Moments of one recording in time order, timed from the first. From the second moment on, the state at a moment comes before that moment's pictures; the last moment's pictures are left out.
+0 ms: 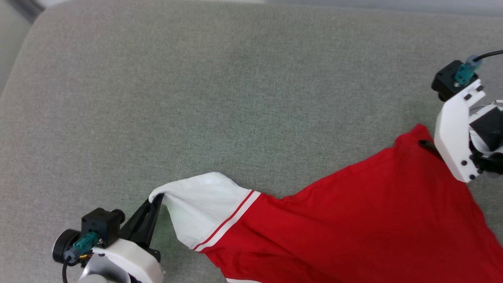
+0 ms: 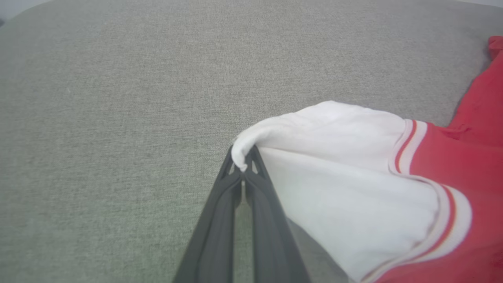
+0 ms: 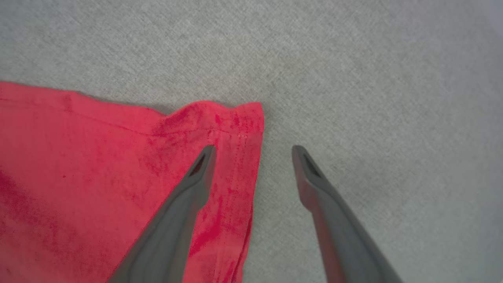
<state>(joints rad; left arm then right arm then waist) -0.19 0.71 -0.70 -0.01 -0.80 0.25 -0.25 -0.78 -0.75 0.63 0.13 0.70 0.13 0.99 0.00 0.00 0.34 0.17</state>
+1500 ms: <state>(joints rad) -0.81 0.76 -0.59 -0.02 -0.70 0.12 -0.08 -1.06 -0.75 0.65 0.28 0.73 0.13 0.34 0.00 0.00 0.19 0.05</state>
